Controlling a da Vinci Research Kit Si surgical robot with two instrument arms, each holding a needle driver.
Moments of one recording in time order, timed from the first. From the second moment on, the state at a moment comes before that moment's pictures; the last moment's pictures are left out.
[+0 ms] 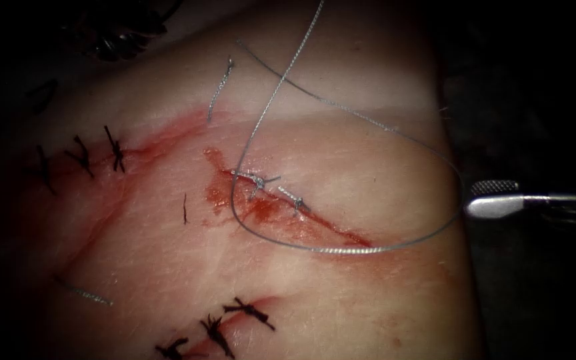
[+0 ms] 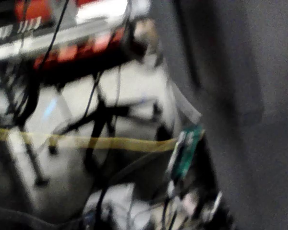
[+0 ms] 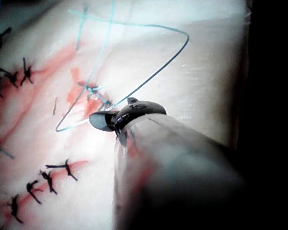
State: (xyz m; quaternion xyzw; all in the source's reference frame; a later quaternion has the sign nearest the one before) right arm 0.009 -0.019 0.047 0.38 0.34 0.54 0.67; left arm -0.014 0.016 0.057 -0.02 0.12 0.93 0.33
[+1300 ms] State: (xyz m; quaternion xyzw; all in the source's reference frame) right arm 0.025 -0.011 0.055 0.14 0.48 0.69 0.53; left arm -0.028 0.004 0.061 0.05 0.14 0.96 0.25
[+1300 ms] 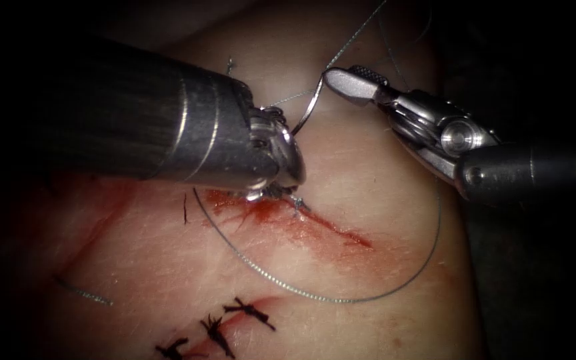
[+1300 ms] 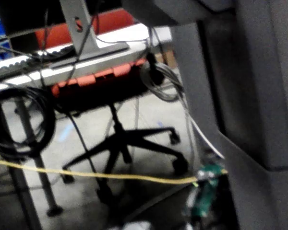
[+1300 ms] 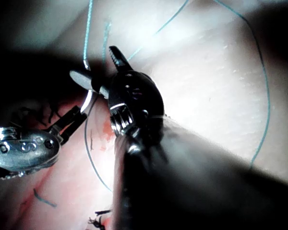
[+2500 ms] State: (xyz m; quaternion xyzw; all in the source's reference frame) right arm 0.028 -0.013 0.056 0.19 0.41 0.75 0.47; left arm -0.029 0.006 0.061 0.00 0.19 0.96 0.20
